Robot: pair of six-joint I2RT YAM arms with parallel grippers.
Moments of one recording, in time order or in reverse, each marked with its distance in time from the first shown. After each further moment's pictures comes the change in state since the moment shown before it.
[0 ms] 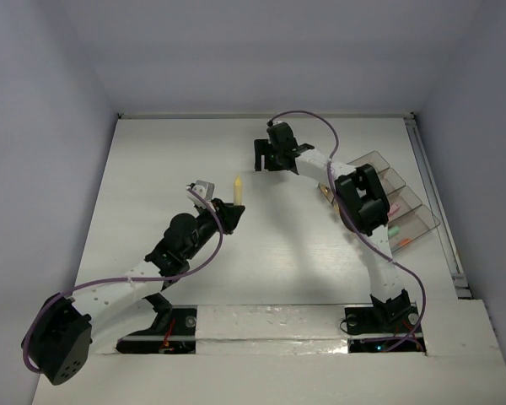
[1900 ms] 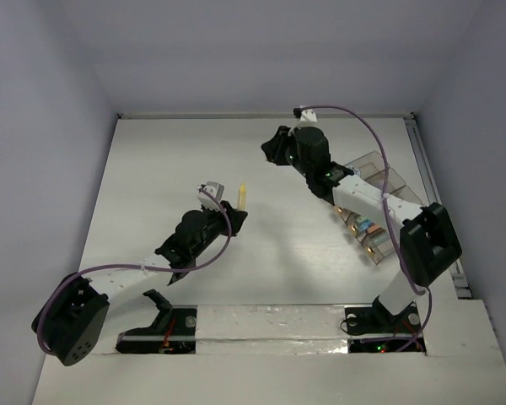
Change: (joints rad) left arm 0.000 0.151 0.002 0.019 0.003 0.001; right arm 0.072 -0.643 -0.551 0.386 0.036 0.098
